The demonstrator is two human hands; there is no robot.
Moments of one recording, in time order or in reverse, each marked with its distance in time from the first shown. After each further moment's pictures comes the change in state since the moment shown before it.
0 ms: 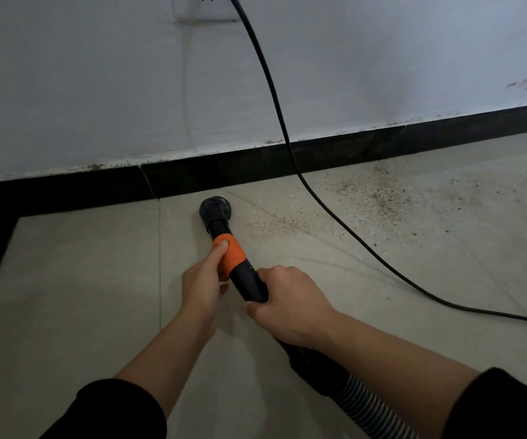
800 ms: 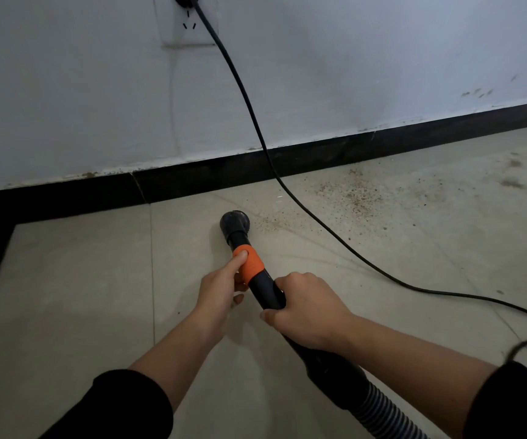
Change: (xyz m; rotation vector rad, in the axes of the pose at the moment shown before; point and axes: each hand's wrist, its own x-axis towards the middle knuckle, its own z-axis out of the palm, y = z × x) left_hand -0.047 -0.006 0.019 0.125 -0.176 -0.087; right_hand -0.054 0.020 -0.017 -0.065 0.011 0.096
